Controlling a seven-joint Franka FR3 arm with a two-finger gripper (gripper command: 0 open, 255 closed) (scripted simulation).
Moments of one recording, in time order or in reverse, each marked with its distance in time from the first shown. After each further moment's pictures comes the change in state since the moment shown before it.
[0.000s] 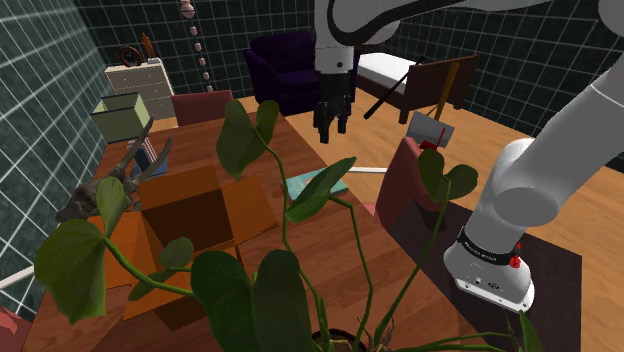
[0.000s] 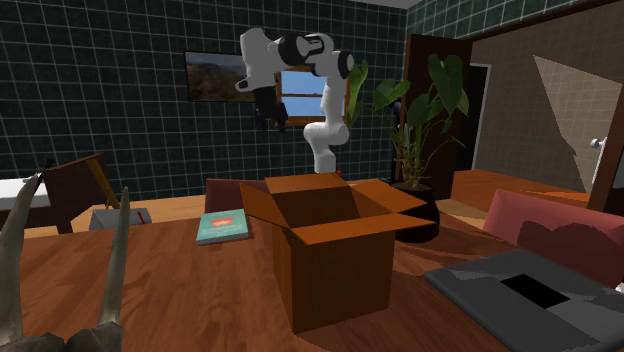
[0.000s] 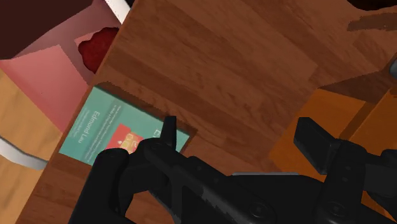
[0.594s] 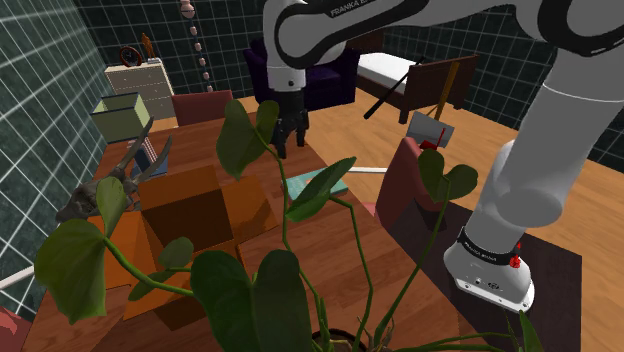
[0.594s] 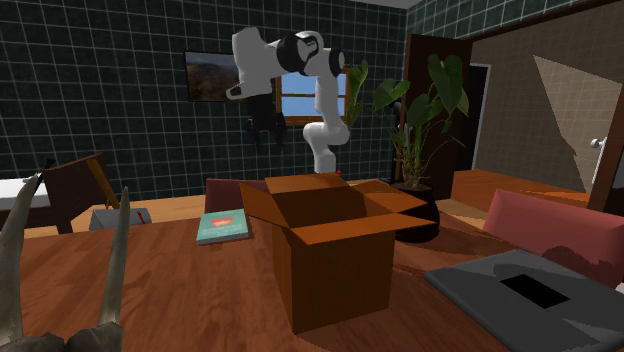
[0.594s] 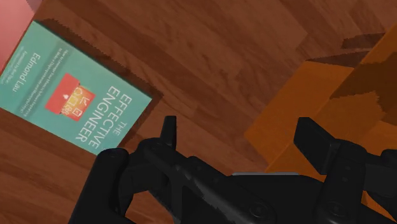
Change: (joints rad) arm 0.056 0.305 0.081 0.238 -0.026 0.095 0.048
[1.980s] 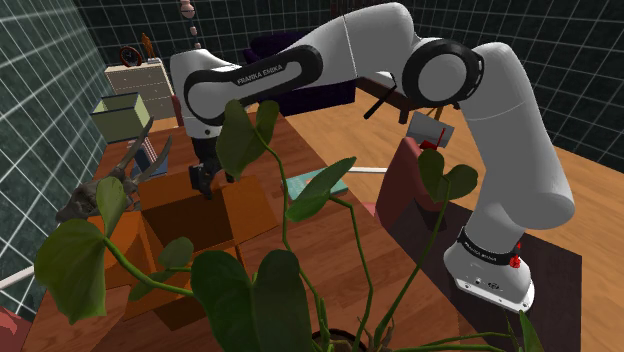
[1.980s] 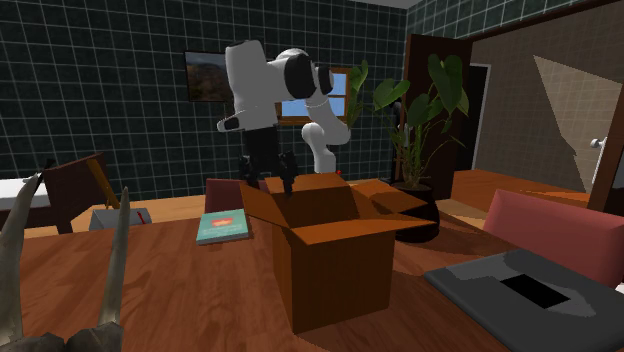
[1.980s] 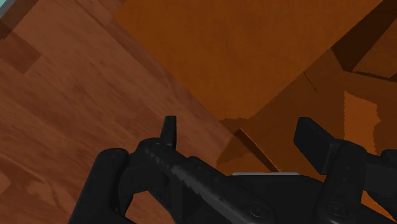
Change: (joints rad) arm 0.187 0.640 0.065 0.675 -0.167 -0.003 0.101
